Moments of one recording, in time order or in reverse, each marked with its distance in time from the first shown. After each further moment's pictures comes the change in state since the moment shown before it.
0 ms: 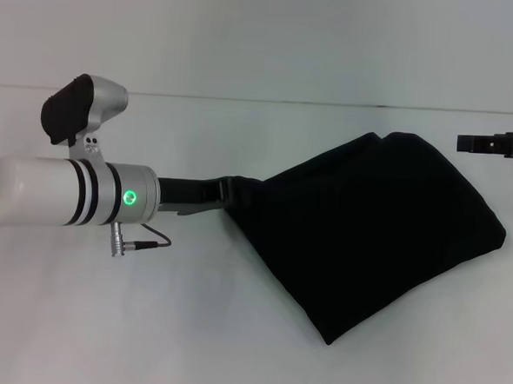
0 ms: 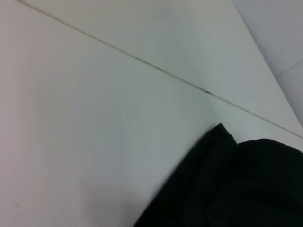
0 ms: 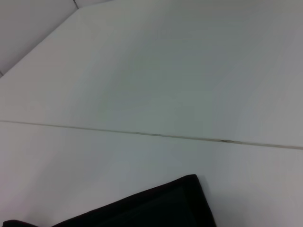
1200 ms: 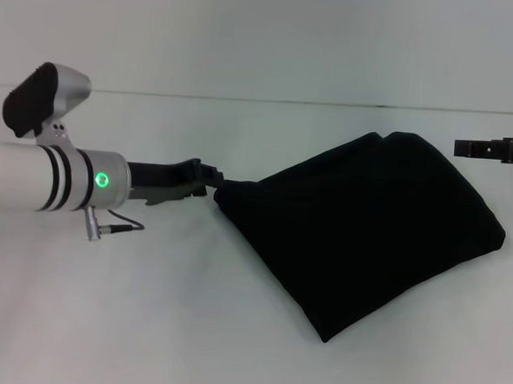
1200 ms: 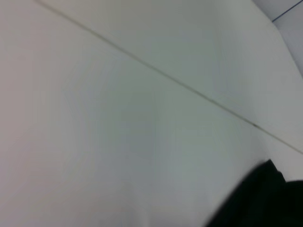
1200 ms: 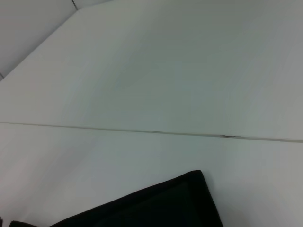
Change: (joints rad) left arm 0.000 0.051 0.005 -0.015 0.023 -0.065 -0.135; right arm -0.010 0.013 0.011 0.002 0.004 0.002 -0.002
